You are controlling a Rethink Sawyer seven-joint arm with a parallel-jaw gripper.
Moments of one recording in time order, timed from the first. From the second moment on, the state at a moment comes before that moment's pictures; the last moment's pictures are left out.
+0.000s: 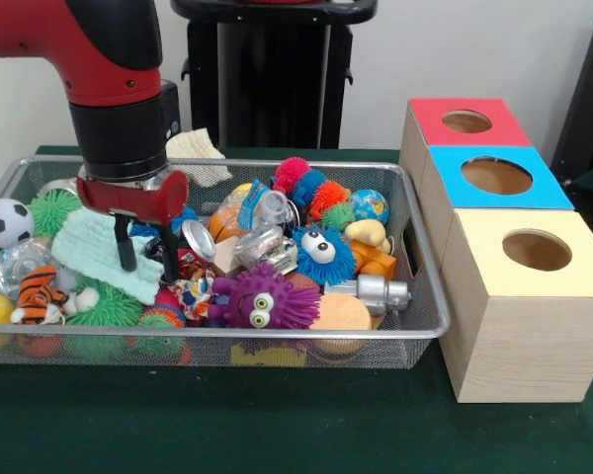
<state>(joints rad) -0.80 -0.51 0.43 1.57 -0.51 0.51 2.05</state>
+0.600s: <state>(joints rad) -0.79 -0.51 0.44 1.58 -0.50 0.51 2.05</state>
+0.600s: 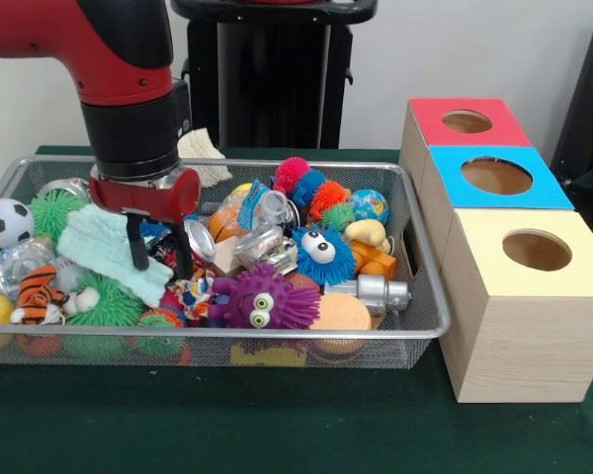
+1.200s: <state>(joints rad) -0.76 -0.51 0.44 1.58 -0.48 0.51 2.05</state>
